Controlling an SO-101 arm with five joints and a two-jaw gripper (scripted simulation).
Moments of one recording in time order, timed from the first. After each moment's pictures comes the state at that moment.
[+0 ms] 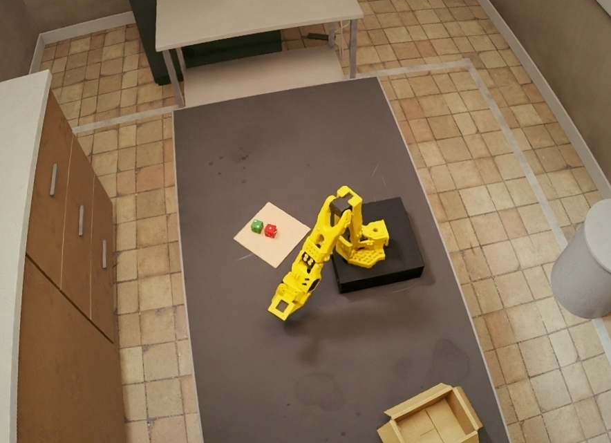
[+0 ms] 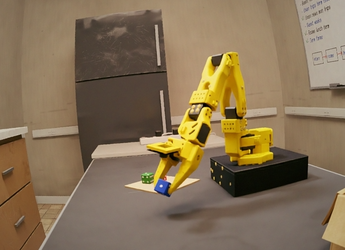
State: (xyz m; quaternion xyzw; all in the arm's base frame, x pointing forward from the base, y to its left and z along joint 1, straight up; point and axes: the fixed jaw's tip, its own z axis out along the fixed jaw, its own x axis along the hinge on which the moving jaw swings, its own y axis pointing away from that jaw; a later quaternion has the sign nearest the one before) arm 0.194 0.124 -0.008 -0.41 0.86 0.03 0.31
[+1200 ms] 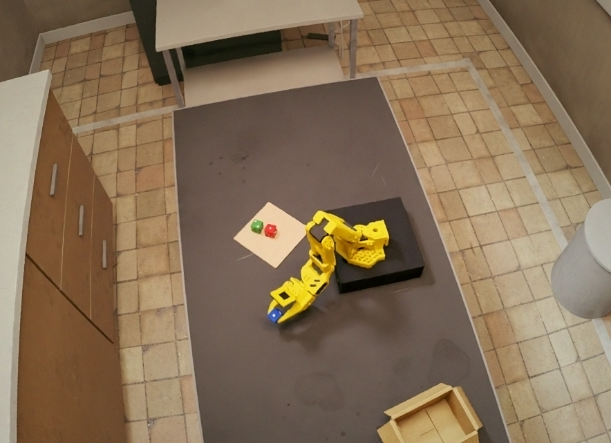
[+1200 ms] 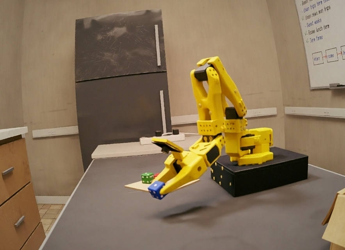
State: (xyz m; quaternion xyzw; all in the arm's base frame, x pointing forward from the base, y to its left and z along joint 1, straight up) arm 0.209 0.138 -0.004 -0.25 0.81 0.14 0.52
